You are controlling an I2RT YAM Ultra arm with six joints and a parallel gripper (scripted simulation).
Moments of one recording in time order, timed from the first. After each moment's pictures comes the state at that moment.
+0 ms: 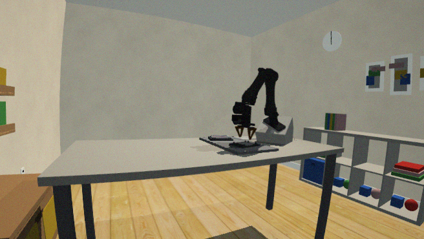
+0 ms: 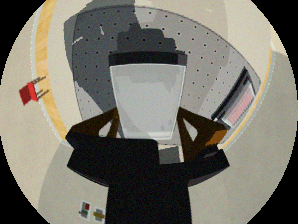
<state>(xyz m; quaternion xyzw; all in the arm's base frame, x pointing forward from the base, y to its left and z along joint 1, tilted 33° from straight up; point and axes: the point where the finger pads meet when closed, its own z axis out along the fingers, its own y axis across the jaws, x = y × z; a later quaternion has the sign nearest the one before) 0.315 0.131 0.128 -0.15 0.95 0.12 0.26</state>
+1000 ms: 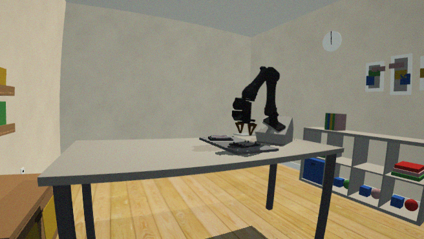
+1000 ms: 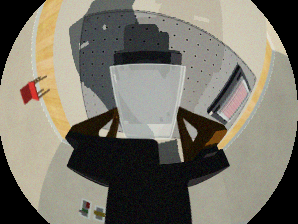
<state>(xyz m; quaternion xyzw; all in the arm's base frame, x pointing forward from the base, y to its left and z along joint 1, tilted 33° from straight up) 0.303 0.123 0.149 -0.15 0.95 0.12 0.26</state>
